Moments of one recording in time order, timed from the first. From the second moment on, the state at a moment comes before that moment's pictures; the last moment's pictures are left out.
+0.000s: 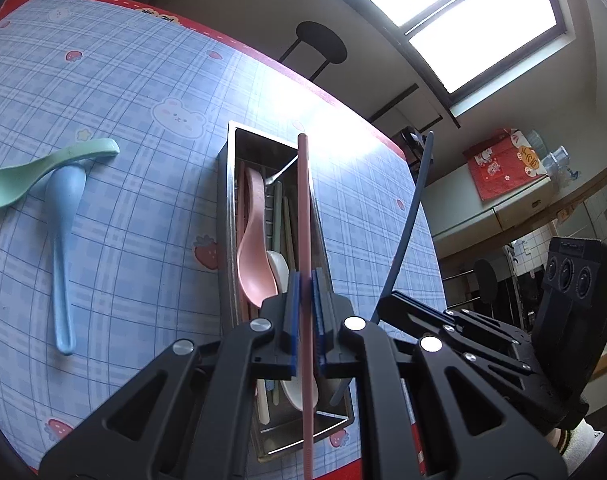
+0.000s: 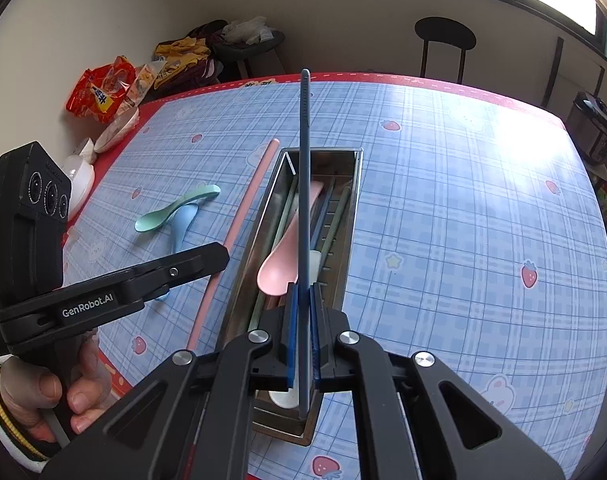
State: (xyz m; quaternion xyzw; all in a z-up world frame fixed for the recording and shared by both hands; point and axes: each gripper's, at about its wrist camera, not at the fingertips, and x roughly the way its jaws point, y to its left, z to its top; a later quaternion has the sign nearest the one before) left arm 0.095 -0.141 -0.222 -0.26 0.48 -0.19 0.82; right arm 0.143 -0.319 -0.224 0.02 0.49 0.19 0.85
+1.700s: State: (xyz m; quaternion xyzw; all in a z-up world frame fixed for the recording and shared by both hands) left arm 0.095 -0.158 -0.233 -0.20 0.45 -0.12 0.86; right arm 0.161 -0.329 -0.258 0.05 0.53 0.19 0.82
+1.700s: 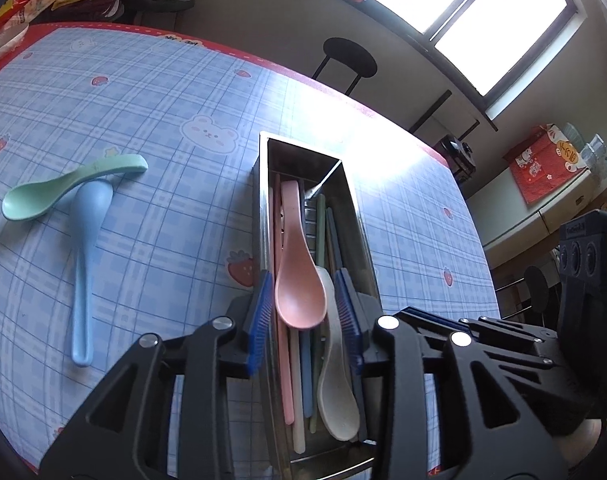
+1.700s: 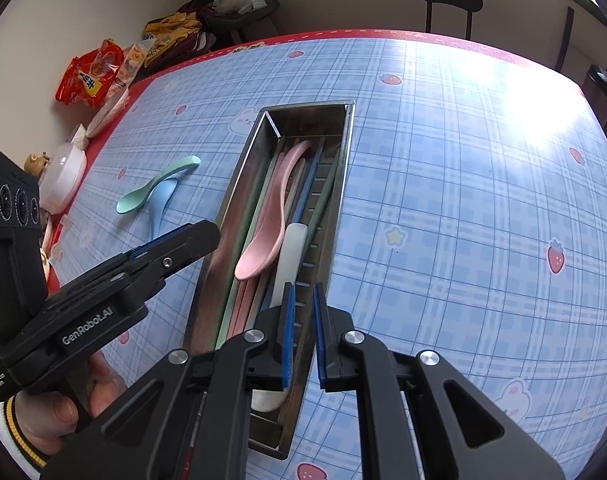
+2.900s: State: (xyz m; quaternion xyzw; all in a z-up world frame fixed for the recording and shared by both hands) left arm 0.096 0.079 -0.196 0.00 0.48 -0.10 0.87; right arm 0.145 -0.168 -0.246 0.07 0.50 0.16 0.85
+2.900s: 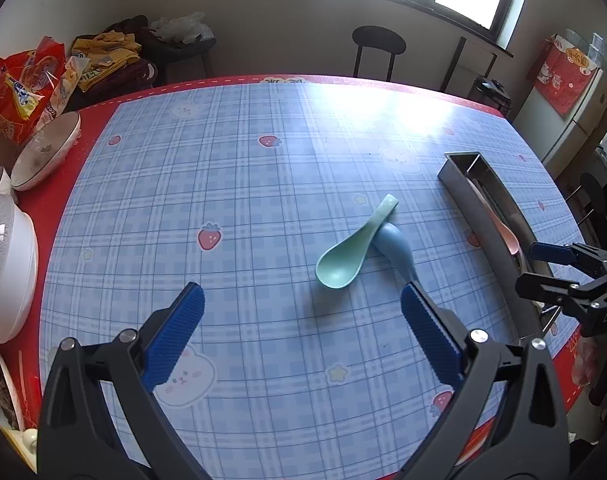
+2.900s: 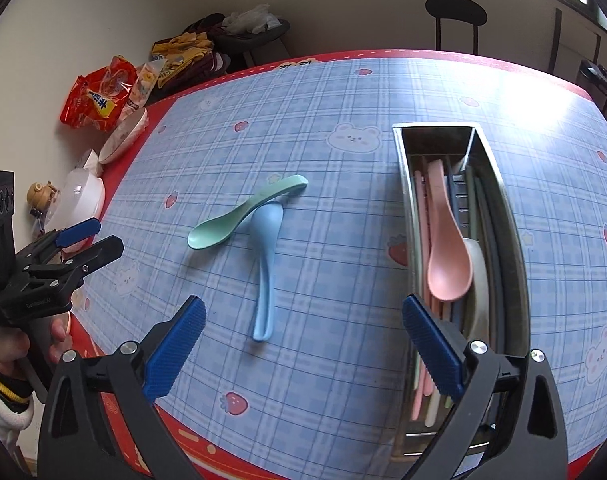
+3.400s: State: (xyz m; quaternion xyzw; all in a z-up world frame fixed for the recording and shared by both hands) left arm 0.152 0.096 -0.229 0.01 0.50 -0.17 0.85; right arm 0.187 -0.111 -0.313 0.04 0.53 0.13 0.84
